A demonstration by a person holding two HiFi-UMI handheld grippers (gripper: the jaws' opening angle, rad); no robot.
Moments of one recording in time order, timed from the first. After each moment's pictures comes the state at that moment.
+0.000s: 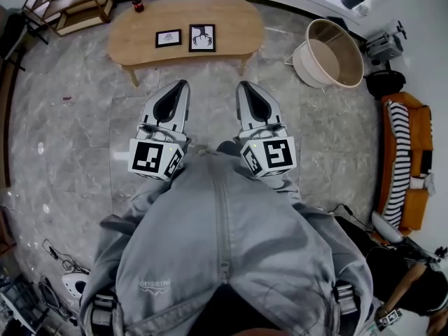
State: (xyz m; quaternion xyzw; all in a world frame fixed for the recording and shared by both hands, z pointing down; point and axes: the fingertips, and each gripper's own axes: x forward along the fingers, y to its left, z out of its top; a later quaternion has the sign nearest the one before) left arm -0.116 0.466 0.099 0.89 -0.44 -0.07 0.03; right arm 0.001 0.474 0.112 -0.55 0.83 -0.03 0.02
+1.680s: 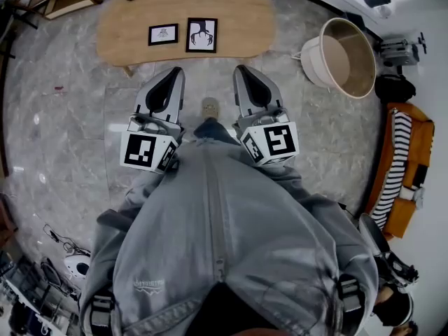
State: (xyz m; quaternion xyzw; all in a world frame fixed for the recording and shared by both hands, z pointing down) left arm -0.083 0.199 0.137 0.88 -0.47 -0.04 0.08; right arm 0.032 0.196 0.158 -0.51 0.86 -0.09 -0.02
